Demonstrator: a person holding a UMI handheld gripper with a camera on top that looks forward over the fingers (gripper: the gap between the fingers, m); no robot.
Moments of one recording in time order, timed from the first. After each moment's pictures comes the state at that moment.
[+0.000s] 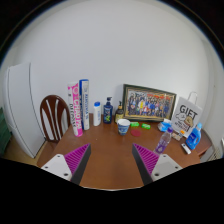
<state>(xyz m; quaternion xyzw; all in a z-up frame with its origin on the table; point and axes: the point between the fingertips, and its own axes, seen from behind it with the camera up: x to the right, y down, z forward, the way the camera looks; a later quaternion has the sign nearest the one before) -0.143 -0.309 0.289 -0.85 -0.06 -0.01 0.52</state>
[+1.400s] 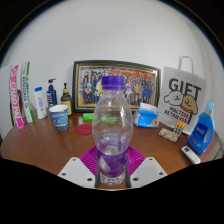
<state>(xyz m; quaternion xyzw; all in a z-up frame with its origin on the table) 0.168 -0.065 0.078 -0.83 -0.02 -0.02 0.55</state>
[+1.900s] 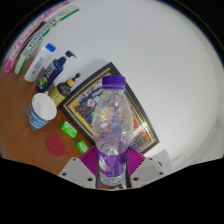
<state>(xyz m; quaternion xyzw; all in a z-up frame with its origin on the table) 0.126 0.082 0.210 -0.72 -0.29 -0.36 0.52</state>
